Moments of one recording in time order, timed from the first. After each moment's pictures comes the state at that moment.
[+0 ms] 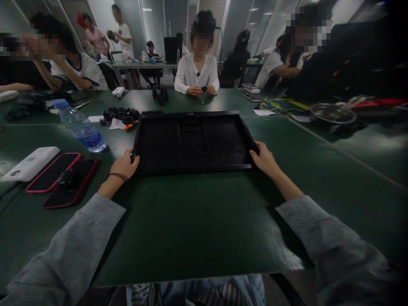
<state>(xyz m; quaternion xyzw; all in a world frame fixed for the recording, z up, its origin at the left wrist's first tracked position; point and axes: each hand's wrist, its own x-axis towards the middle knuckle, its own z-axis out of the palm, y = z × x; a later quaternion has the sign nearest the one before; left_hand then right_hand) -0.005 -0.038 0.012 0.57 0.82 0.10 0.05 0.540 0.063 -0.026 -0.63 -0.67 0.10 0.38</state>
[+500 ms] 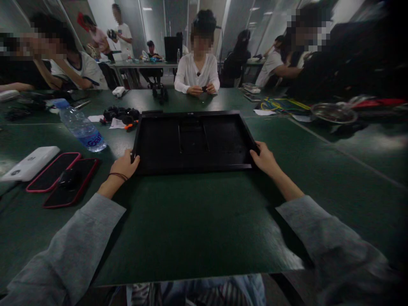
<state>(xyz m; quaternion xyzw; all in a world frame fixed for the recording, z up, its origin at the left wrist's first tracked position) -0.002 -0.039 0.014 0.57 0.81 0.10 0.05 0.540 0.063 -0.026 -0.64 -0.66 0.10 0.38</state>
